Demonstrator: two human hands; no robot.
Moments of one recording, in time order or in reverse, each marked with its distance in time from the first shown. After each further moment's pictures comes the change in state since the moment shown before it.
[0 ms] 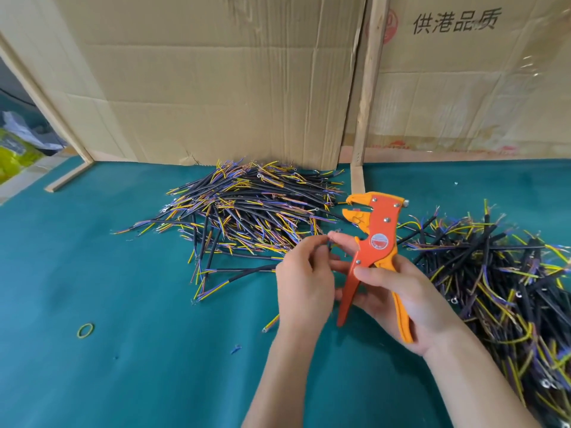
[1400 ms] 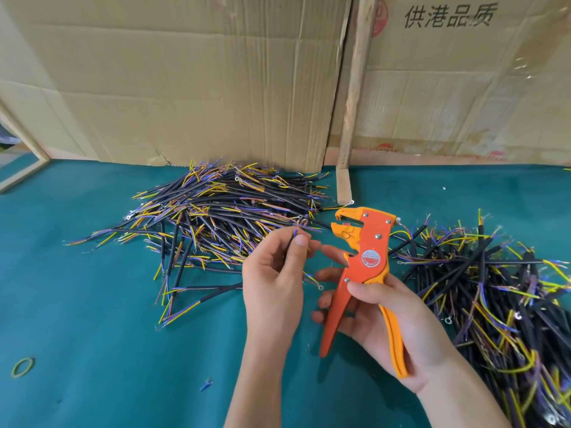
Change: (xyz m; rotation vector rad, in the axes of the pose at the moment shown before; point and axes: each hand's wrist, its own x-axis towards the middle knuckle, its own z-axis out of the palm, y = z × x) left_hand 0.027 -0.015 0.004 -0.383 0.080 0.178; right_hand 0.002 -0.001 0.004 0.122 0.087 0.044
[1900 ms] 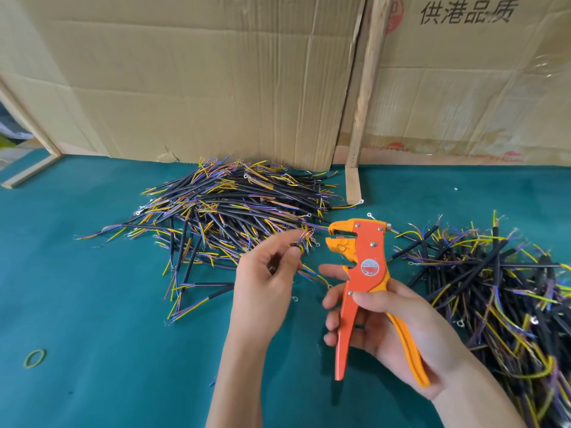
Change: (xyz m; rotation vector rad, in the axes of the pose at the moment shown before) left_hand 0.010 -0.003 -0.032 0.142 -0.147 -0.018; right_hand 0.001 0.001 -0.006 -0.080 -0.077 0.136
